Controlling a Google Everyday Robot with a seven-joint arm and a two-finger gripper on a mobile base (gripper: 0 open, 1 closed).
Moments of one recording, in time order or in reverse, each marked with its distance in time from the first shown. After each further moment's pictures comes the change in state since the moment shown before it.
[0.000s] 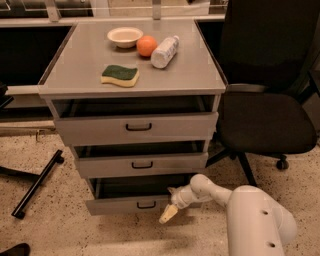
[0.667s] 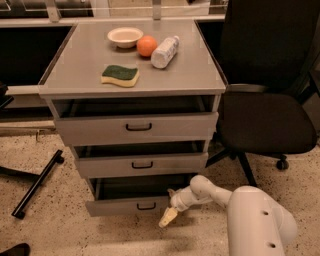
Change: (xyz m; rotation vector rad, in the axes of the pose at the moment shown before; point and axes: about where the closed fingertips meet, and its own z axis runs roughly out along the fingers) arm 0.005 0.024 0.006 -0.070 0.004 0.017
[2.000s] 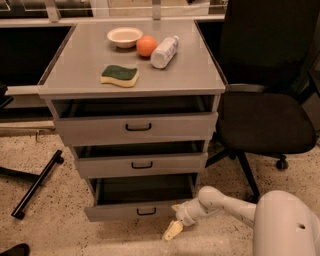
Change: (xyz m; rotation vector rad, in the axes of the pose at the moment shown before) arm 0.014 0.078 -0.036 -0.065 -0.016 0.148
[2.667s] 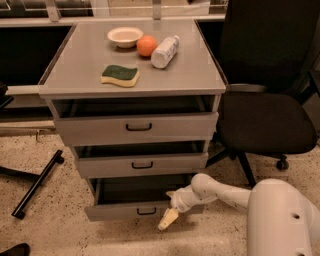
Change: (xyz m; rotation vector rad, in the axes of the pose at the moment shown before) arm -0.052 -0.023 -0.016 0.065 0.032 -0.129
